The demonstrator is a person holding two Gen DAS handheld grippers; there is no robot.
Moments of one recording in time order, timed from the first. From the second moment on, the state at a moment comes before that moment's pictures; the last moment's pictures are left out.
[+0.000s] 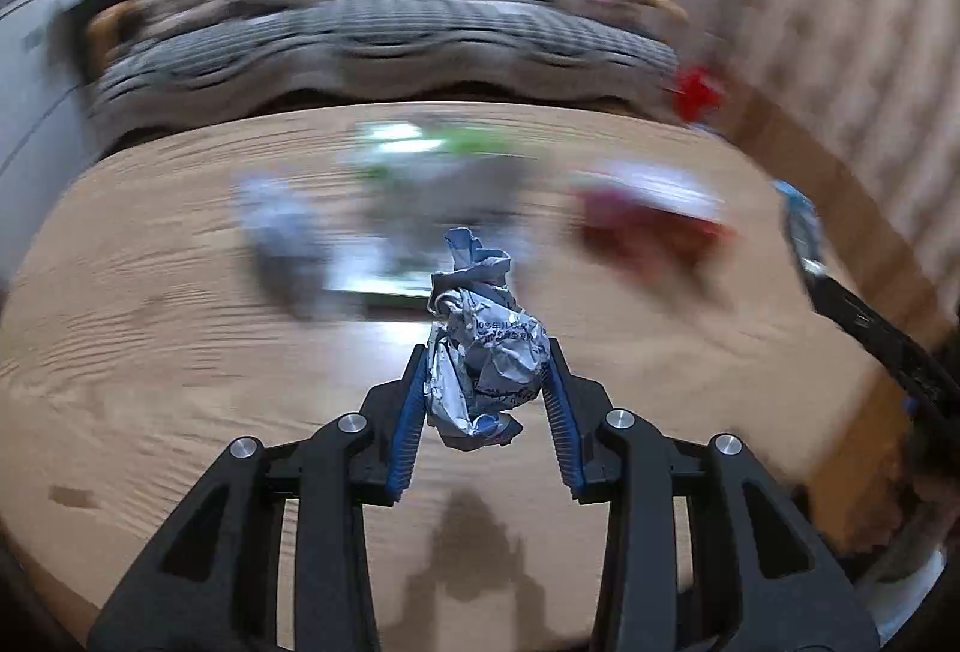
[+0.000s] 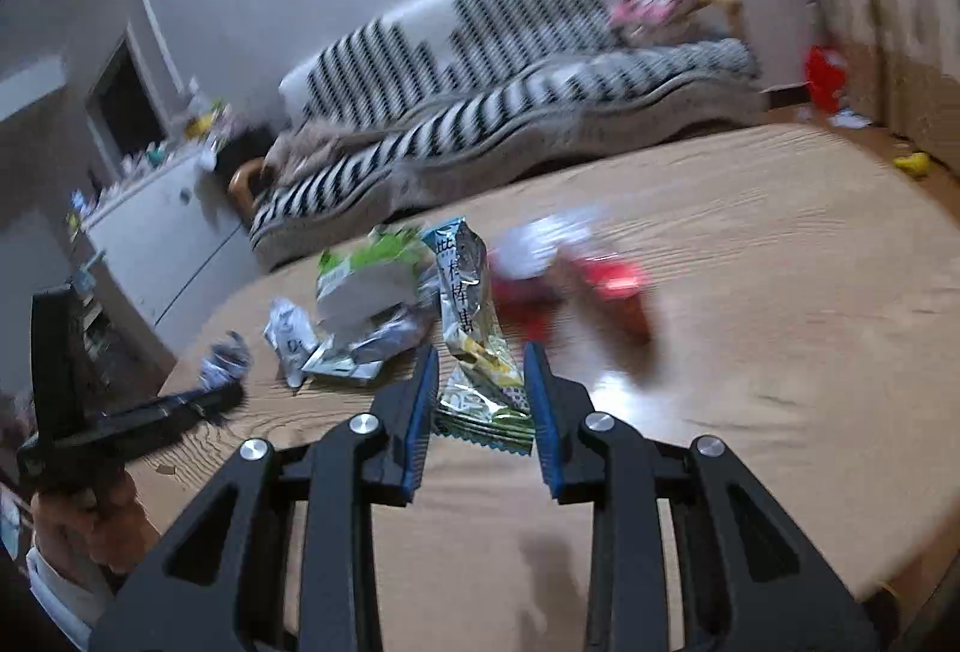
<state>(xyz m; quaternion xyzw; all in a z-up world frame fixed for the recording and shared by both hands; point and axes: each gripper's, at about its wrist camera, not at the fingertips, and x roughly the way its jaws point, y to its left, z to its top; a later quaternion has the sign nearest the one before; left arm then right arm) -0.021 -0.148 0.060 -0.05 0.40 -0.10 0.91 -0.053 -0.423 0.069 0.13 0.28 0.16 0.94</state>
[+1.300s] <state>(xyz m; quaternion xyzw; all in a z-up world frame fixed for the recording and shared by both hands) -0.048 -0.231 0.038 0.00 0.42 -0.09 0.91 -0.201 -0.622 -0.050 0.19 0.37 -0.13 0.90</state>
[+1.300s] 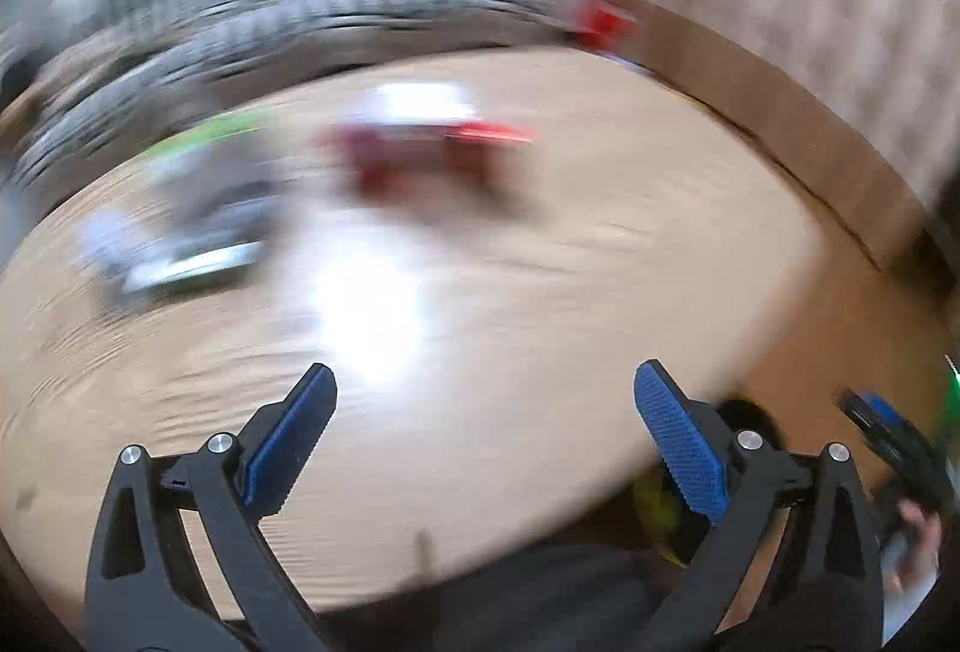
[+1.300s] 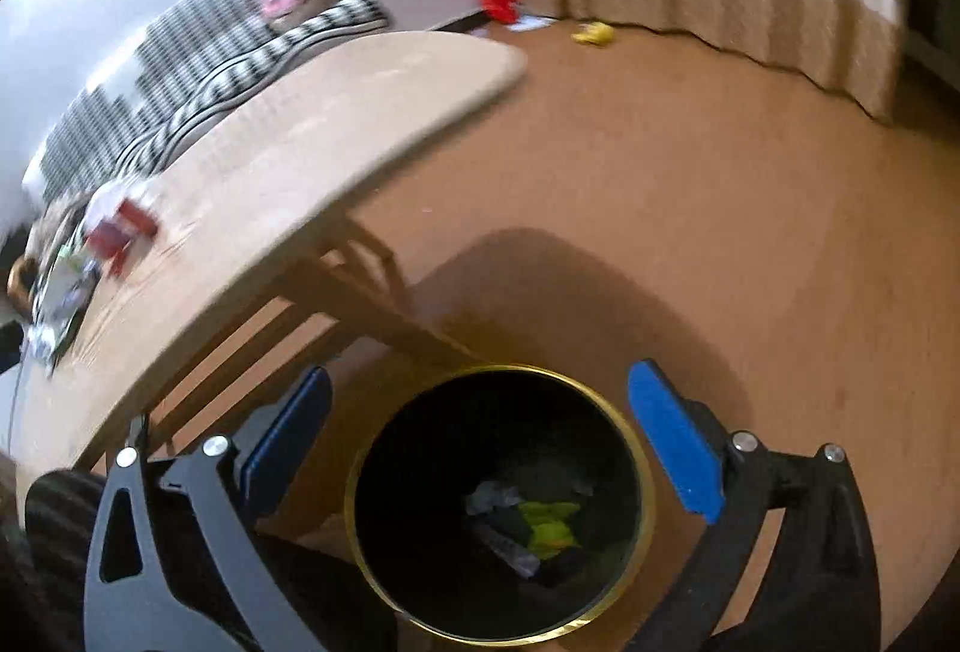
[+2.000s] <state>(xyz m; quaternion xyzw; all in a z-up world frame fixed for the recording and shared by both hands) 0.116 -0.029 0.003 -0.11 0.44 0.13 0.88 0.083 -0.397 0.021 -0.02 0.39 0.04 0.92</state>
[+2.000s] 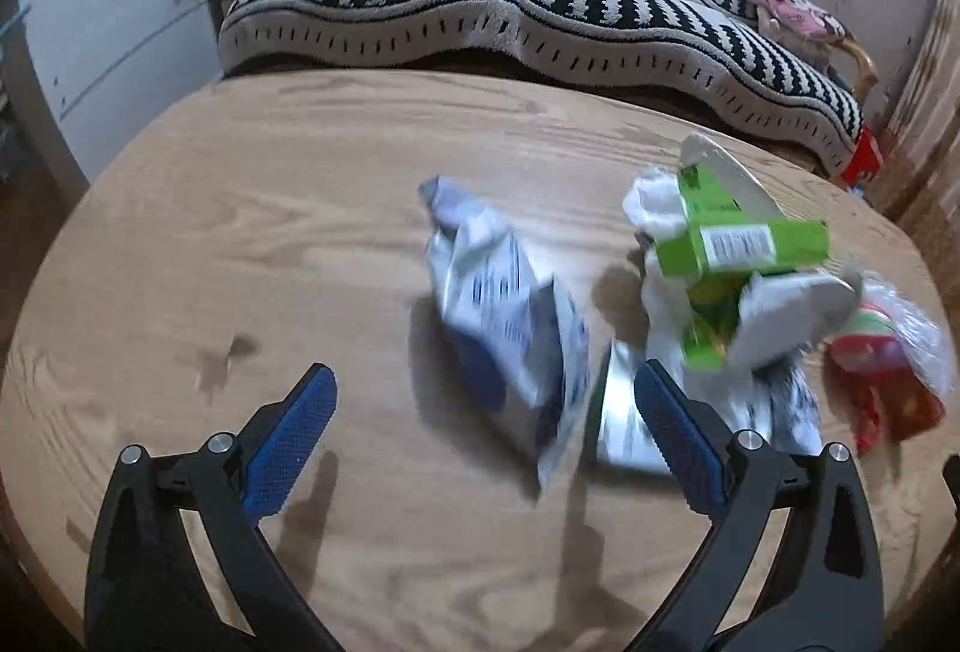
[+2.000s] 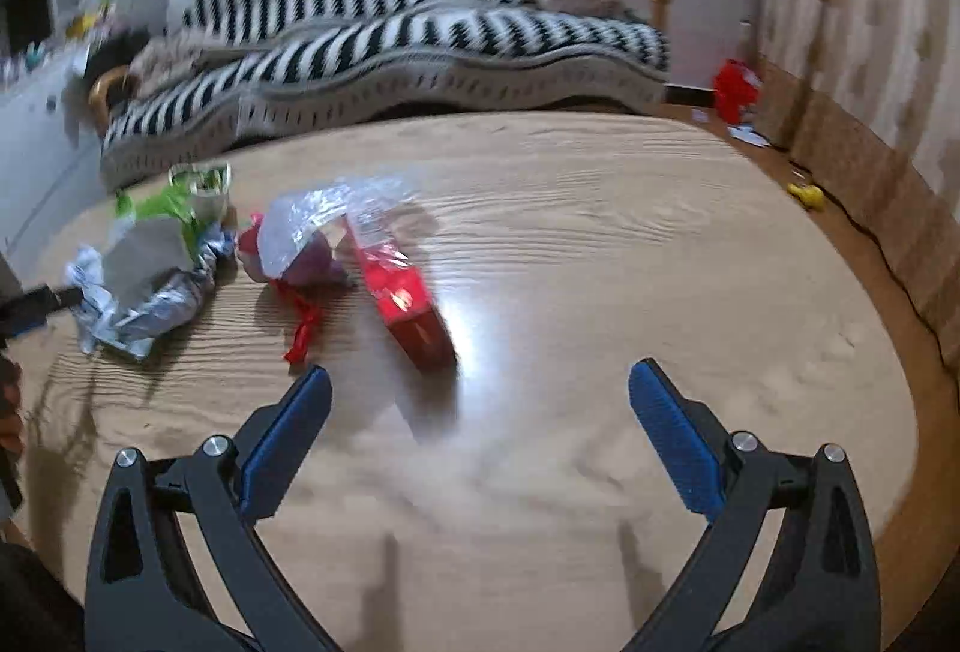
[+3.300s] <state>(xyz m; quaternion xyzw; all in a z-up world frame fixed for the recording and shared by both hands) 0.146 -0.003 -0.018 -0.09 0.44 0.08 0.89 0.148 -0.397 -0.018 0.09 0.40 0.06 0.91</state>
